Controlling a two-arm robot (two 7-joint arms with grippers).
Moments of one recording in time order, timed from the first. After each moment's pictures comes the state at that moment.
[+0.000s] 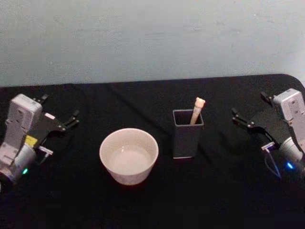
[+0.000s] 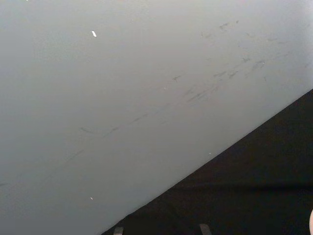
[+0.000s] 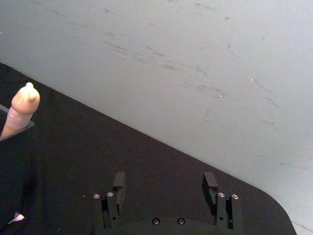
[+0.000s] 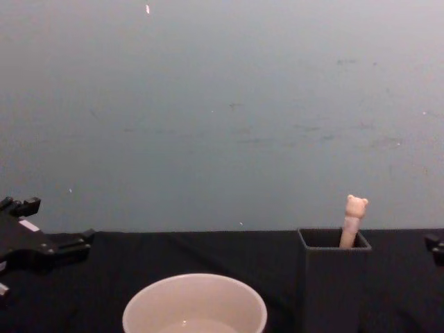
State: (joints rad) left arm -0.20 0.60 0.45 -1.41 -0.25 -0.12 0.03; right arm 0.20 0.60 -0.45 -1.41 0.25 -0.12 -0.03
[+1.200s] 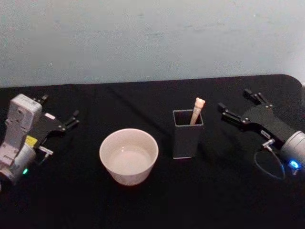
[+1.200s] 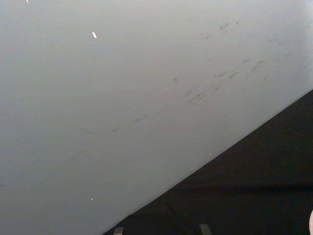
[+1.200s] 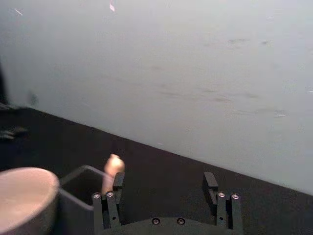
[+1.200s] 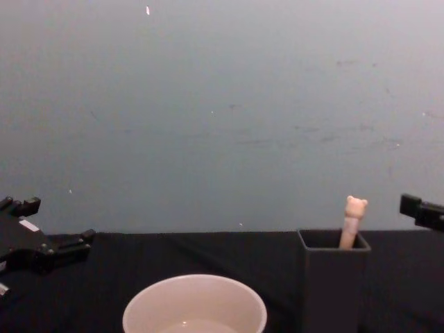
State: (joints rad) left arm -0.20 0.60 0.45 -1.41 -0.25 -0.12 0.03; right arm 0.12 0.60 -0.33 -1.54 0.58 -0.10 0.31
